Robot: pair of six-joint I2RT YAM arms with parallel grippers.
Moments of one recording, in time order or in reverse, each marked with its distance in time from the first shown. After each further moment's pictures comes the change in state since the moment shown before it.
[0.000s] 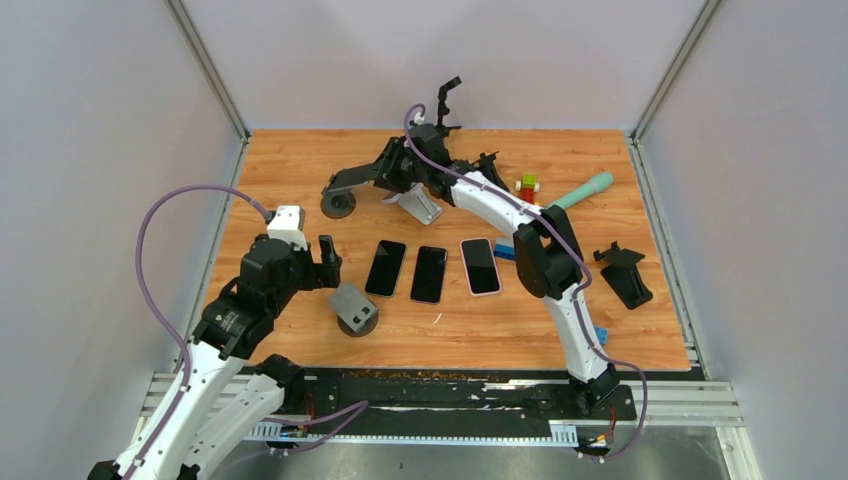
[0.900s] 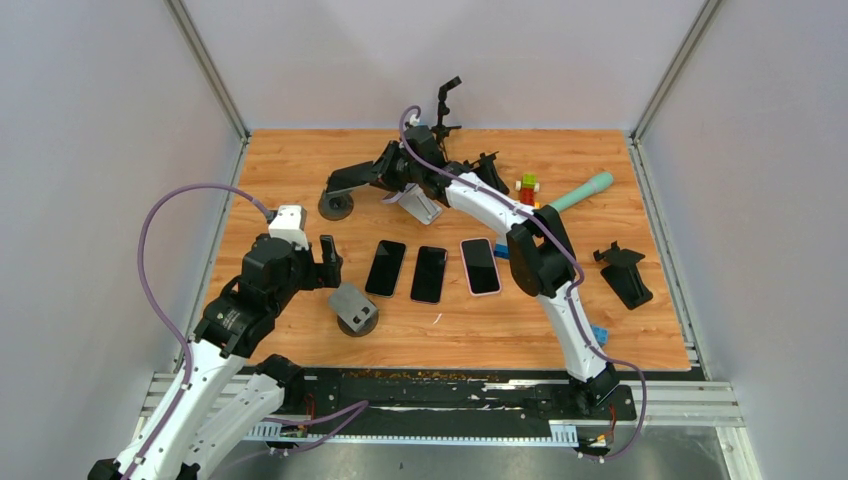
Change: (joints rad) left arm 0.000 0.010 0.000 0.000 0.006 0.000; right arm 0.012 0.063 0.063 0.013 0.001 0.022
